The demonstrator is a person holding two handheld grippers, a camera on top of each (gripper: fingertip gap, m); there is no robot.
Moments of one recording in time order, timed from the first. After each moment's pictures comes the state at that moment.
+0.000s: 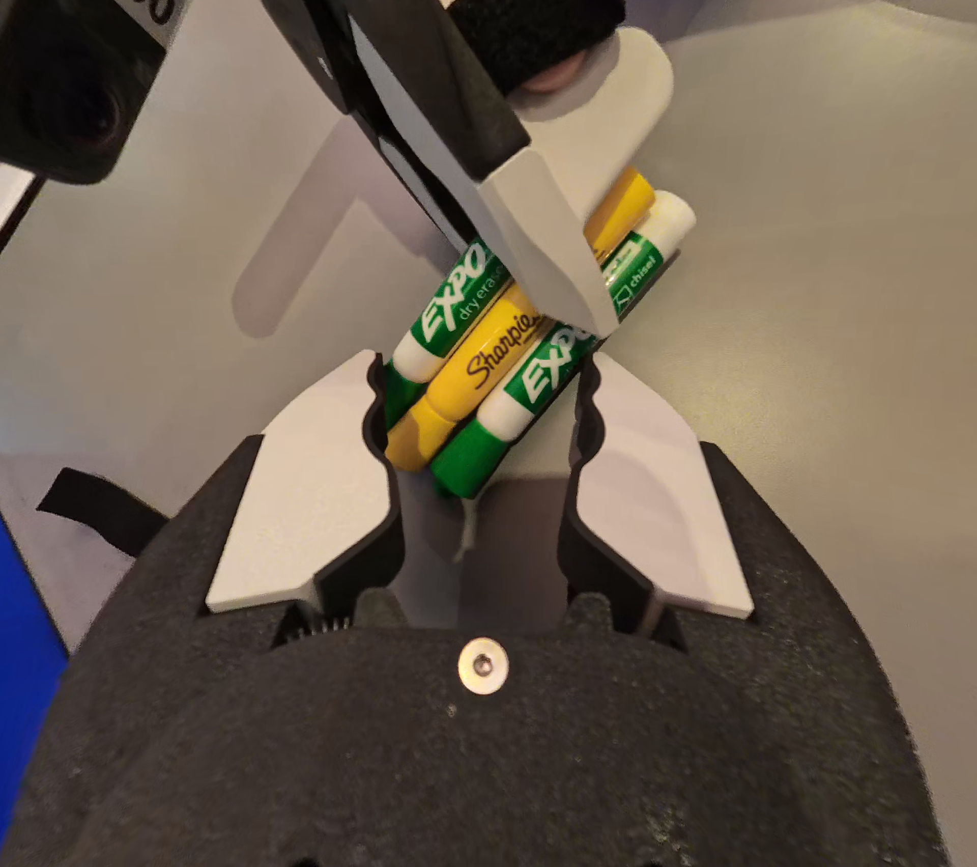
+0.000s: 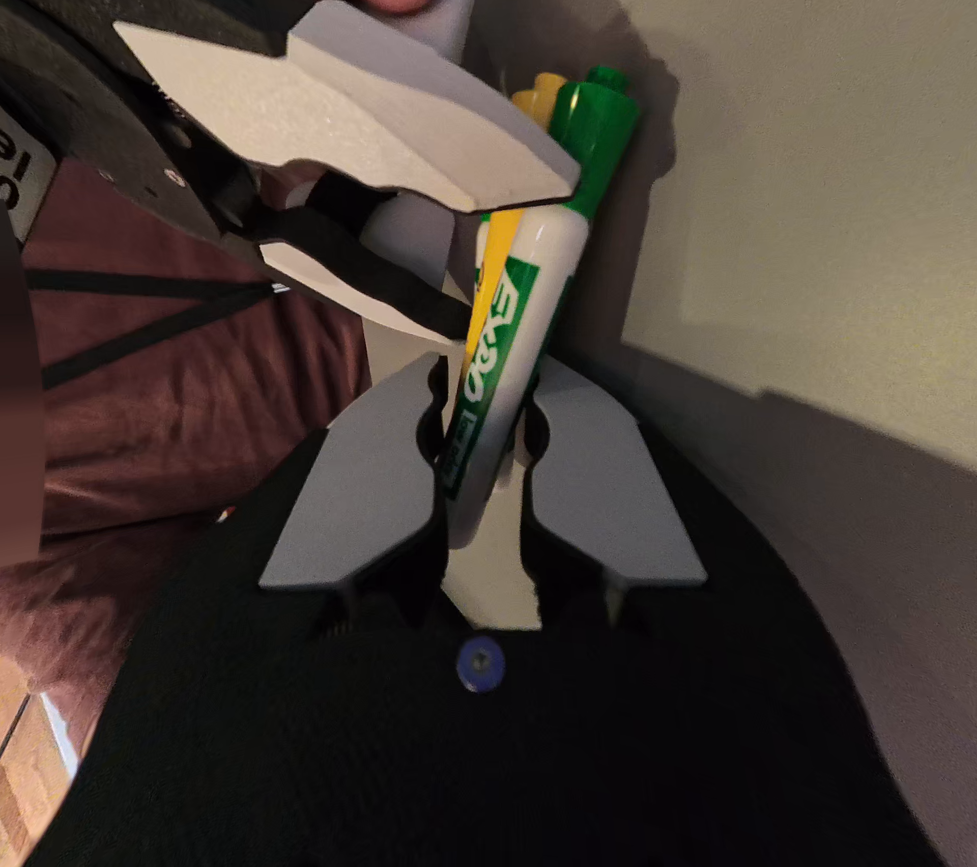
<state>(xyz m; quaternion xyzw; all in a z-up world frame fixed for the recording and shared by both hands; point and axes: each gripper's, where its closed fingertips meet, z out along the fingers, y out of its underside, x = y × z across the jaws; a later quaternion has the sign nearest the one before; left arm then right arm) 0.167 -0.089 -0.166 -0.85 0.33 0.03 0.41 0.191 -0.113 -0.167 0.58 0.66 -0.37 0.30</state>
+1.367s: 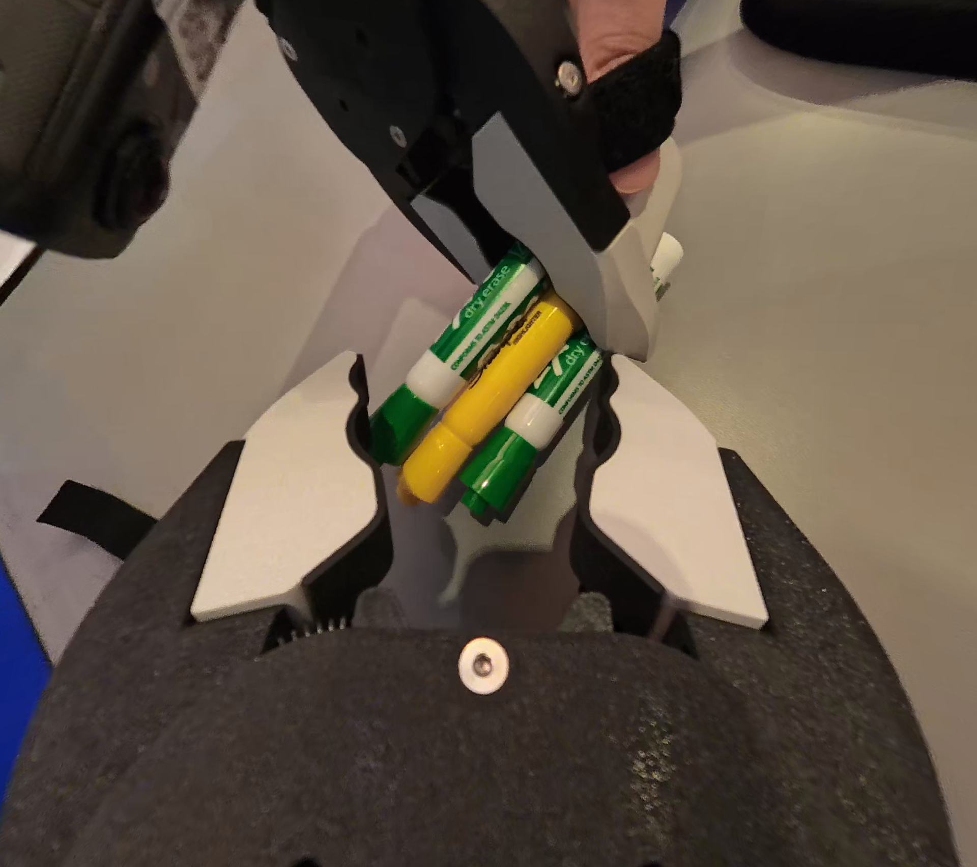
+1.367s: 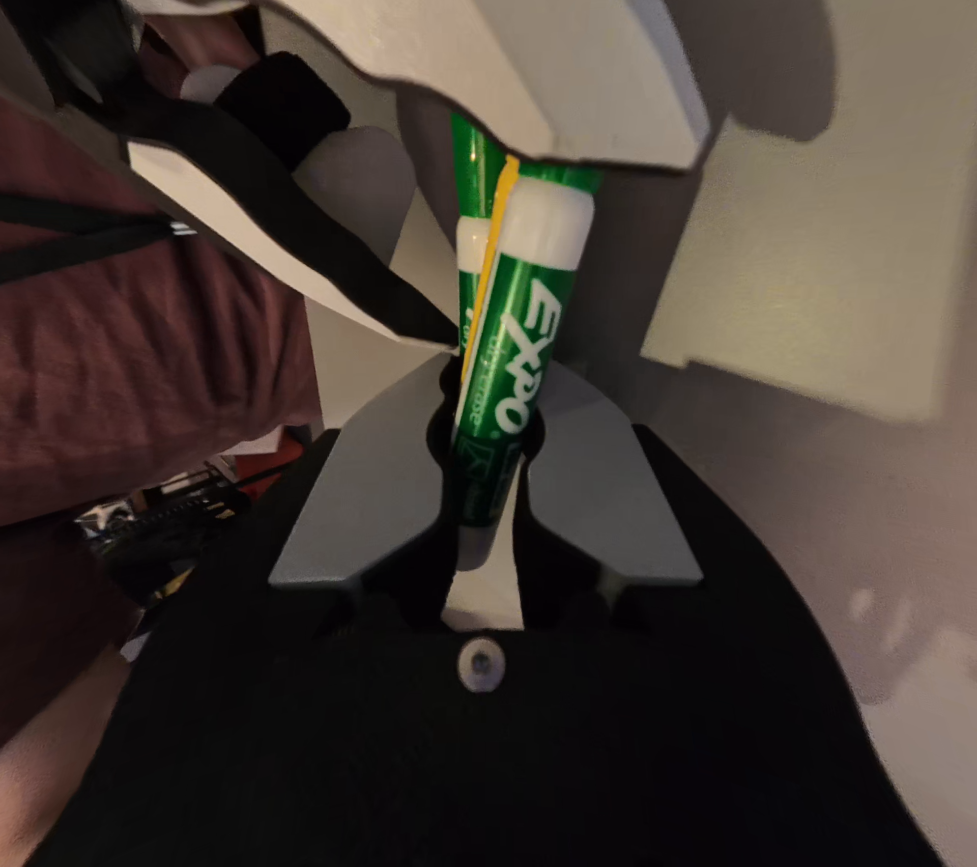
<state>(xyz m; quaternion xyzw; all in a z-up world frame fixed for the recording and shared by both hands) 0.174 -0.103 -0.145 -0.83 0.33 -0.02 0.45 0.206 -0.136 -0.174 0.54 0.75 -0.30 0.23</state>
